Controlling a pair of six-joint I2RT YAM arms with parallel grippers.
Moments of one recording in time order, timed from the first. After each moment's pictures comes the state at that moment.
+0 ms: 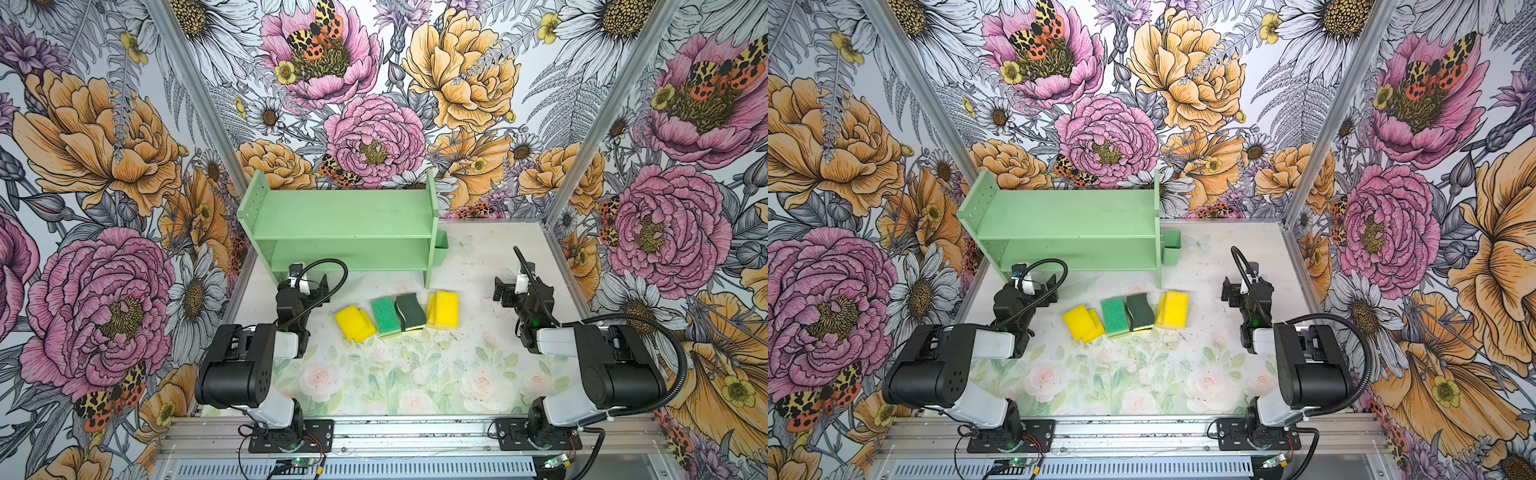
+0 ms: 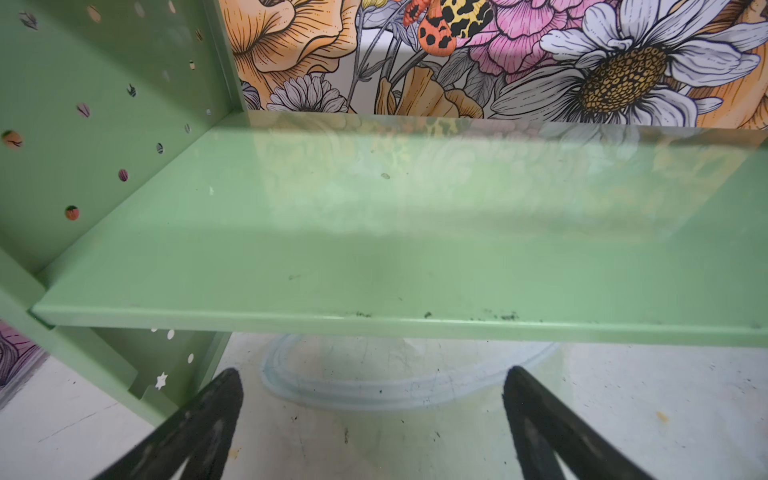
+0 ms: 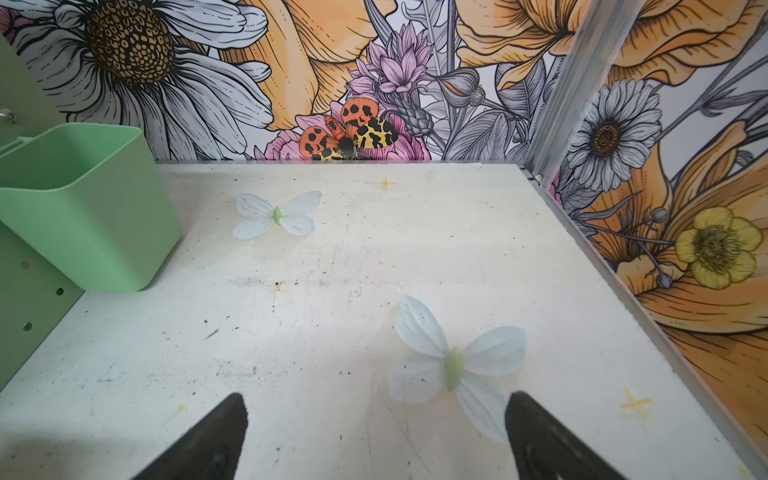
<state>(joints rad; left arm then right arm) -0.02 1.53 0.37 0.96 -0.02 -0.03 -0.03 1.53 0.40 0.80 0.01 -0.01</state>
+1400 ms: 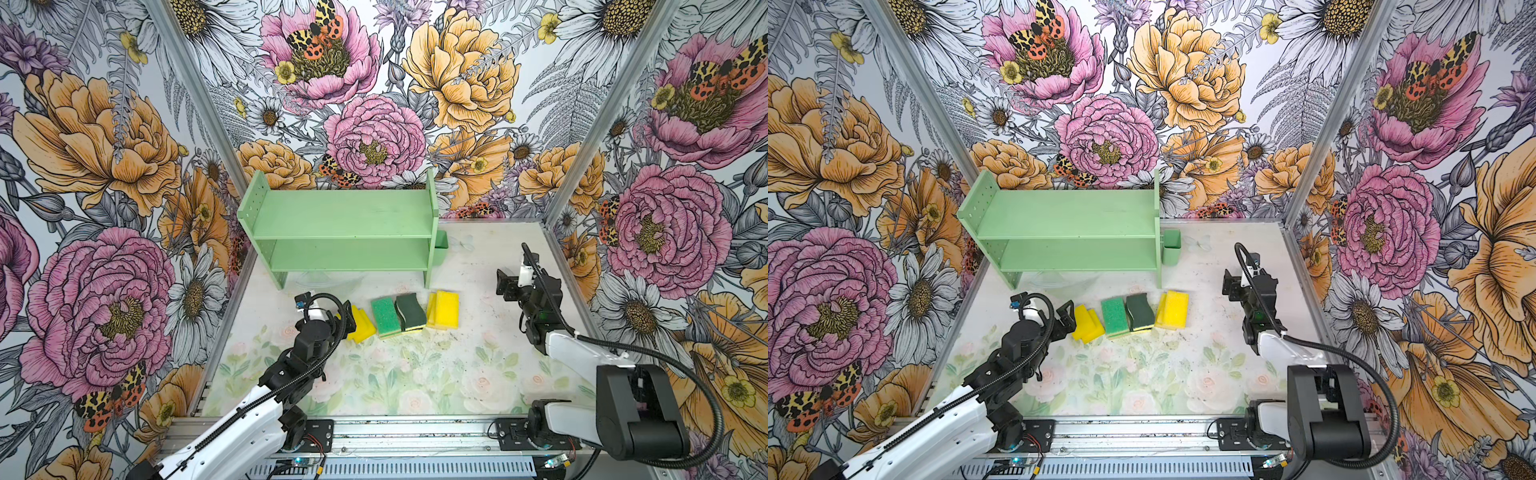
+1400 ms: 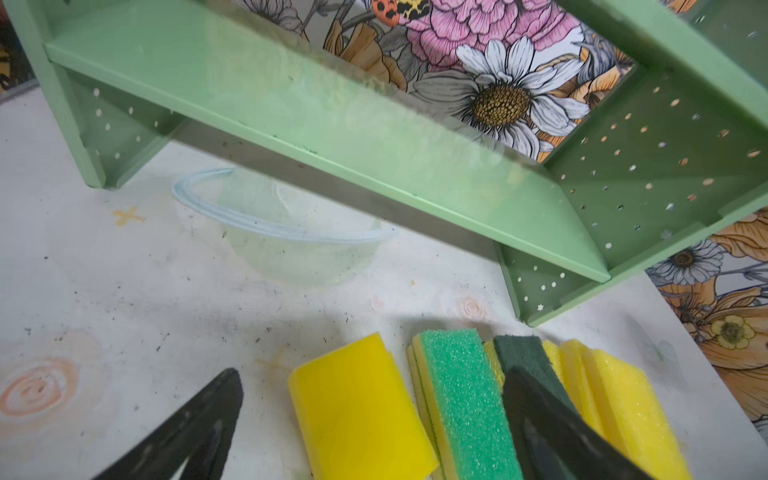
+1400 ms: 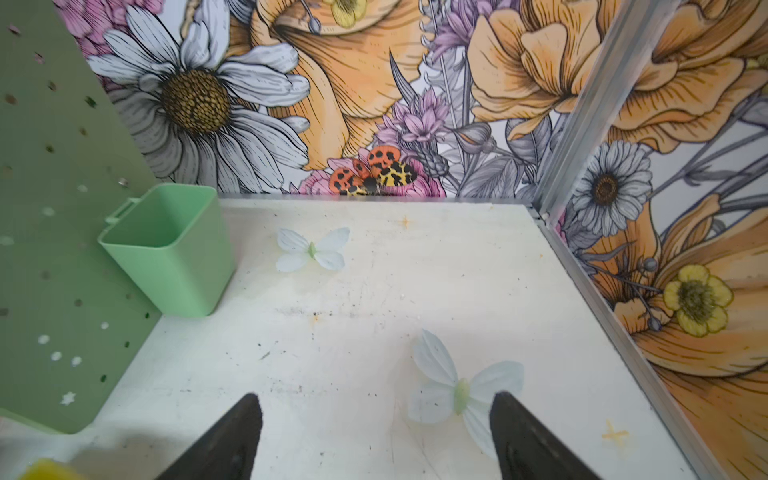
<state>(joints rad) -0.65 0.69 0.31 -0.03 -0.52 -0.65 0.01 1.23 0.49 0.44 -0.03 -0.01</state>
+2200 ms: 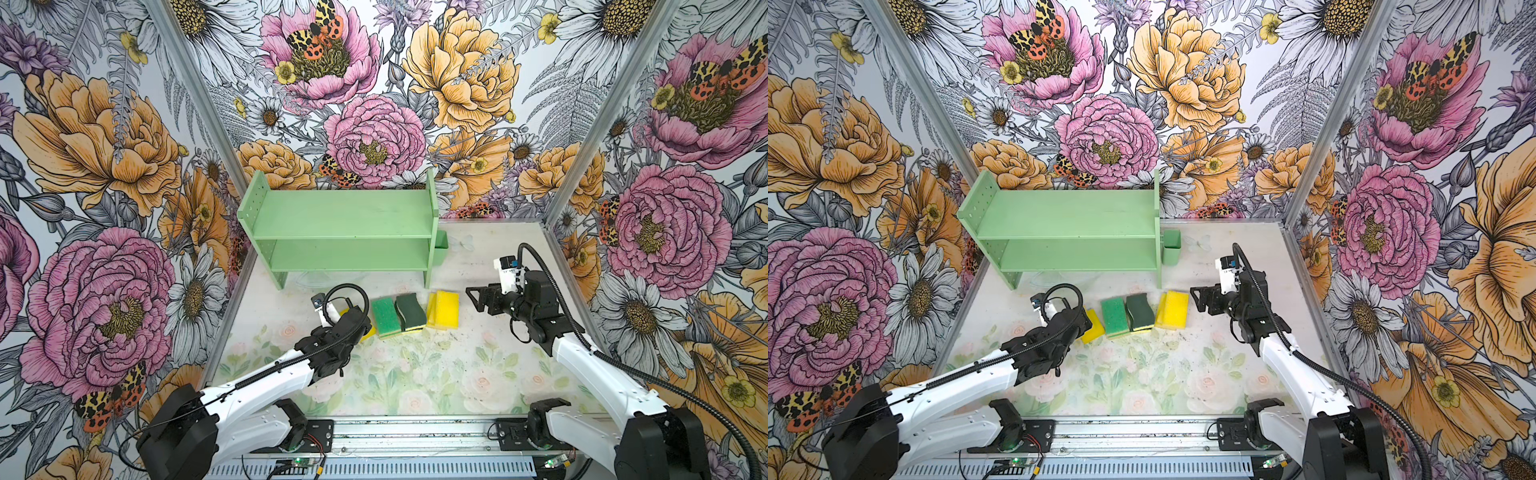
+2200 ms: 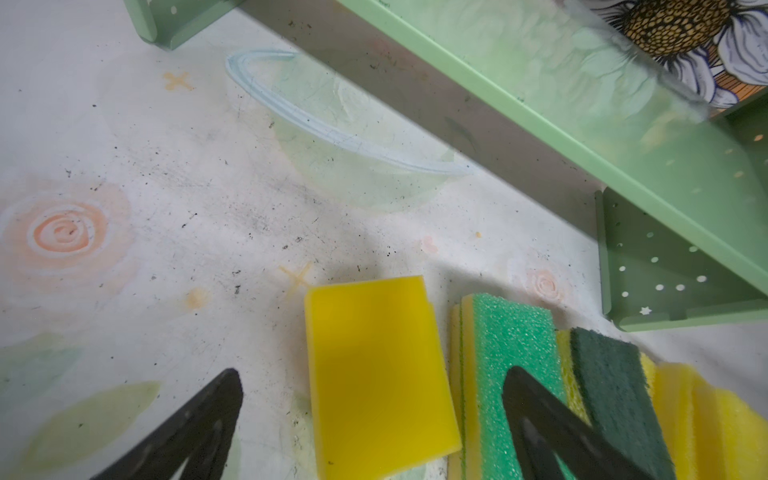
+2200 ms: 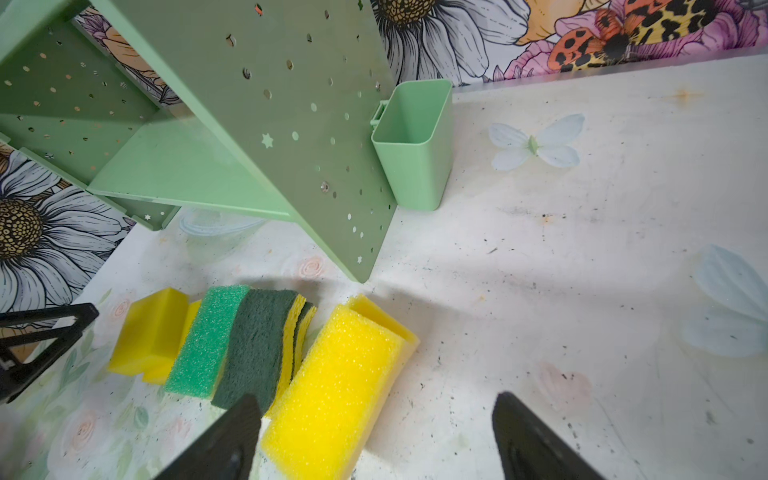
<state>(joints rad) -0.77 1.11 0.54 -0.30 -0.69 -1.08 0.15 1.07 0.62 -0.12 -0.42 0.18</state>
